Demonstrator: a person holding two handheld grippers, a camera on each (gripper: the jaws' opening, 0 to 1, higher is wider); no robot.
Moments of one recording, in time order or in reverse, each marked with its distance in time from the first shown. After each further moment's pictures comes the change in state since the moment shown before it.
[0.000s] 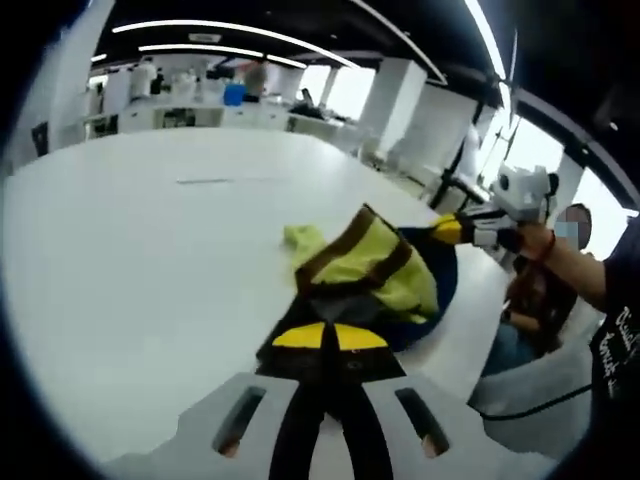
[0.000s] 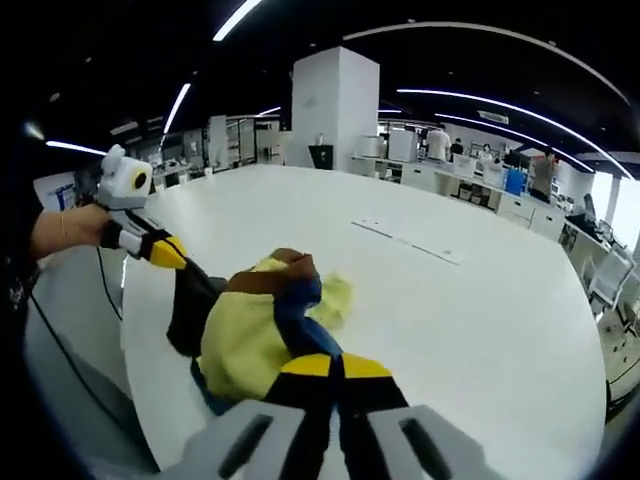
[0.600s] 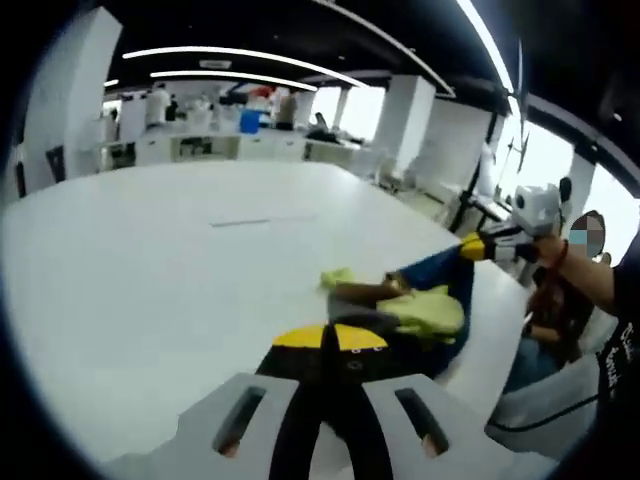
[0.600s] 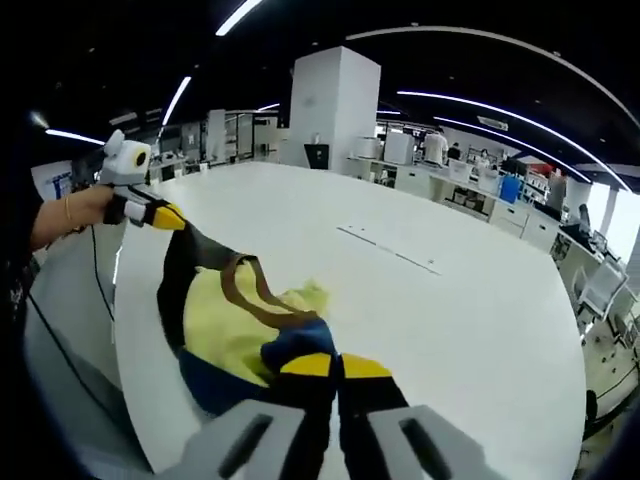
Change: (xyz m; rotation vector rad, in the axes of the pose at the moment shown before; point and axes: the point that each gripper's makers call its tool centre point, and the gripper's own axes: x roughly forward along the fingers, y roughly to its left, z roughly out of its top) left arm -0.017 0.038 0.053 0.050 -0.106 0.085; right arm -0.008 -0.027 0.016 -0.044 0.020 -0.036
